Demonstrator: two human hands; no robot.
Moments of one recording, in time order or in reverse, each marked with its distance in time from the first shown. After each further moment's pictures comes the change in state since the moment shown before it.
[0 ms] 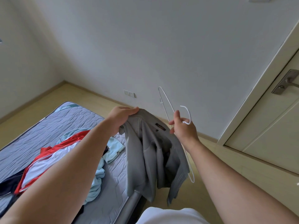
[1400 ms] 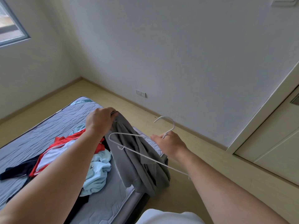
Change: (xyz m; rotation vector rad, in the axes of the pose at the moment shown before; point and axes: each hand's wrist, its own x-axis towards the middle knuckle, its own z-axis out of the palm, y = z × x) left_hand -0.001 -0.067 -0.086 1.115 0.649 0.487; right_hand -0.046 -0.001 0.035 -0.372 -0.446 -0.255
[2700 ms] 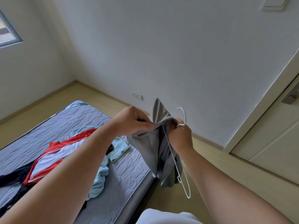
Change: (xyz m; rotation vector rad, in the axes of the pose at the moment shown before) left_hand -0.011 0.105 -0.083 -0.660 -0.607 0.231; right_hand 0.011 0.001 -0.016 0.246 0.521 -0.046
